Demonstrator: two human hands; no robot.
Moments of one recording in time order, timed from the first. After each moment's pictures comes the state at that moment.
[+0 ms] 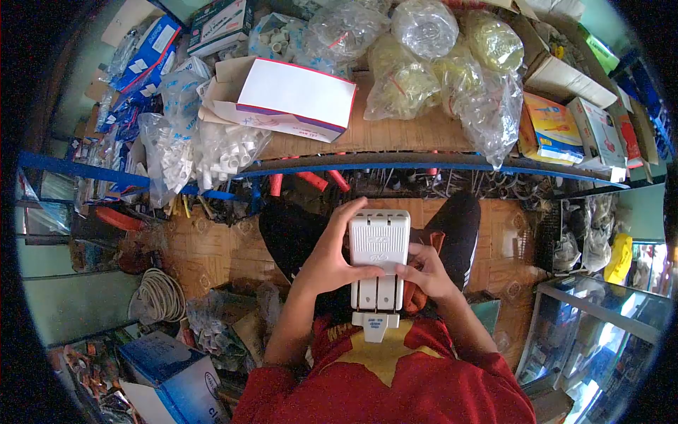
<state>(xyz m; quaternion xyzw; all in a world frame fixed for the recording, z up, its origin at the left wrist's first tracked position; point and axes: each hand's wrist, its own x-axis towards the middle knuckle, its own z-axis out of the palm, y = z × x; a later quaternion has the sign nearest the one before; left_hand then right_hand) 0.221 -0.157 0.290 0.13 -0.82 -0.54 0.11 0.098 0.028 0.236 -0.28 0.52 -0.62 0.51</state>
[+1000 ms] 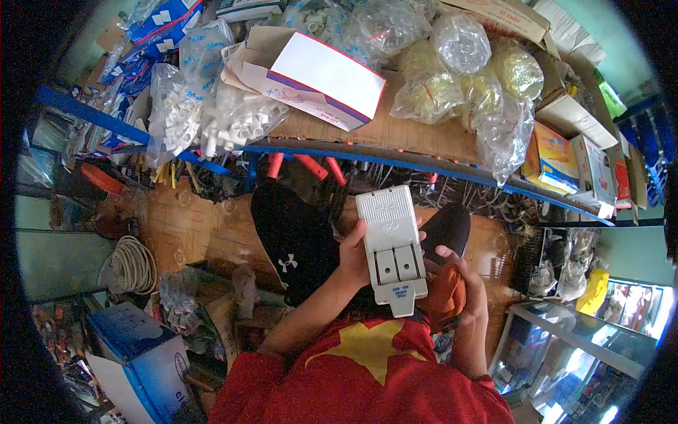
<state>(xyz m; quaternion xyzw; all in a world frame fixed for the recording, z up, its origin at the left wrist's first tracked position) 0.199 -0.101 0.225 0.02 -0.05 -0.99 0.10 0.089 0.079 0.282 0.10 0.34 -0.74 0.58</state>
